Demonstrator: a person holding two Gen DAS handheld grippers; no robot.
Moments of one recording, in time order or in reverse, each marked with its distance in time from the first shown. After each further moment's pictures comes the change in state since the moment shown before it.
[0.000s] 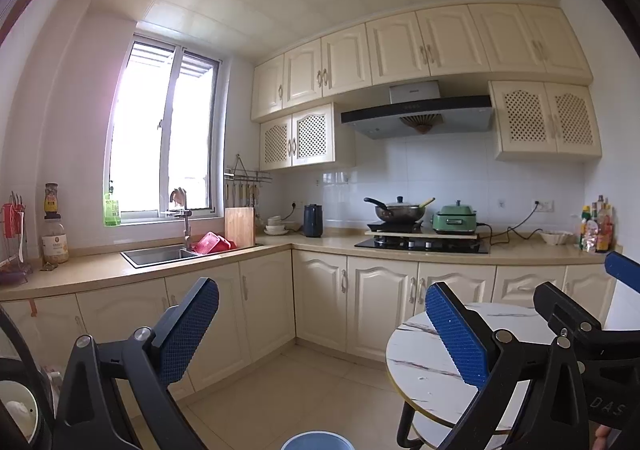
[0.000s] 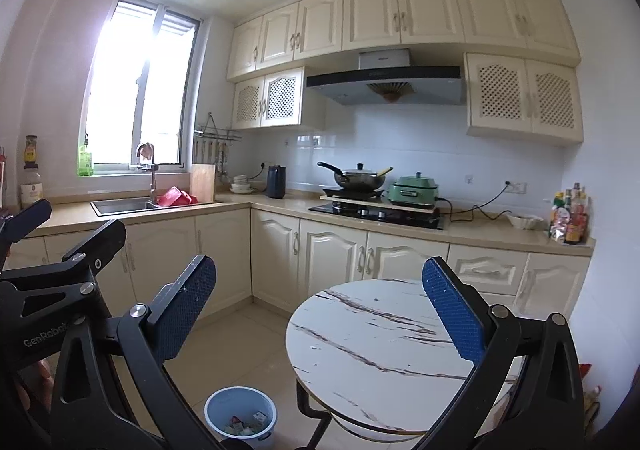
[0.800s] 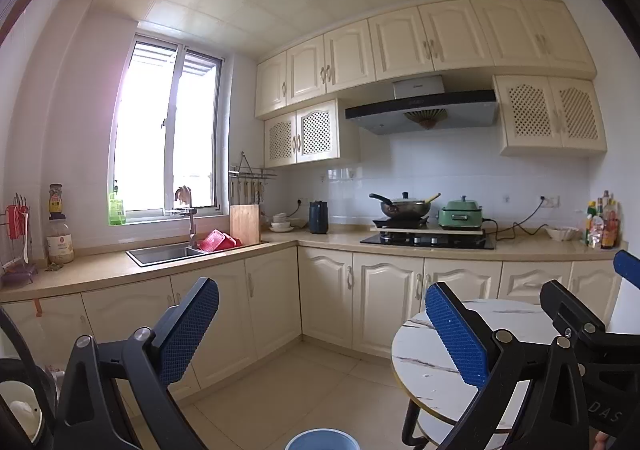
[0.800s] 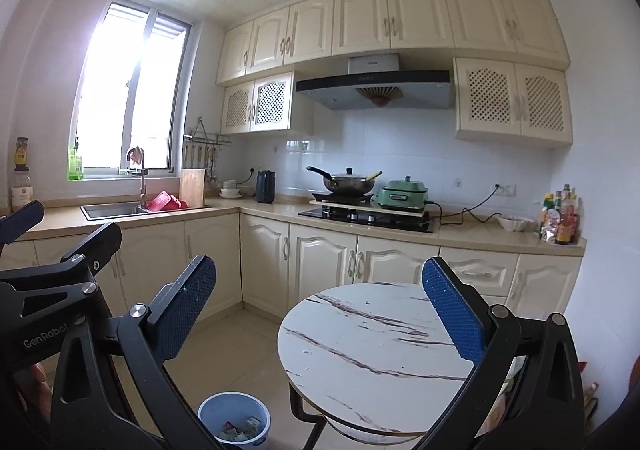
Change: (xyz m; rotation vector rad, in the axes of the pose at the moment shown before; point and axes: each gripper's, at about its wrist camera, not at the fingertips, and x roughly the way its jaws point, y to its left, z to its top) left arm 0.048 0.036 0.064 0.017 0.020 -0.007; right arm 0.001 -0.004 -0.002 0.009 -0.016 -0.032
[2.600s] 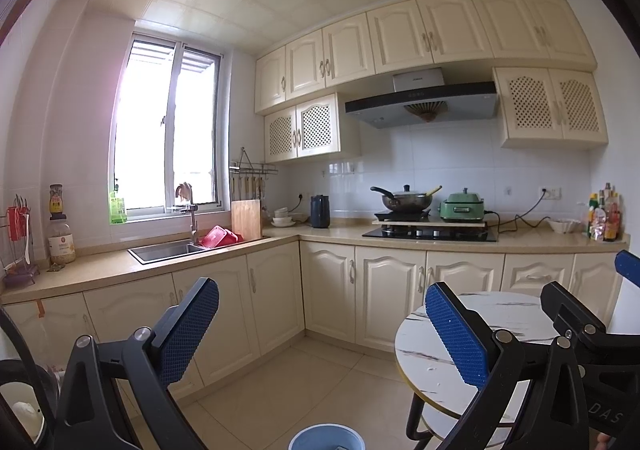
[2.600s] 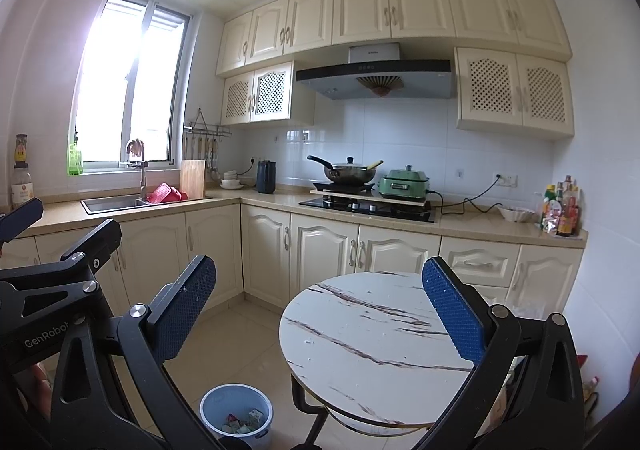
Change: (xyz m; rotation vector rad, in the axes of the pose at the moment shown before) left arm 0.047 0.049 0.049 0.016 0.021 -0.028; right arm 0.006 -0.009 -0.005 0.002 0.034 0.007
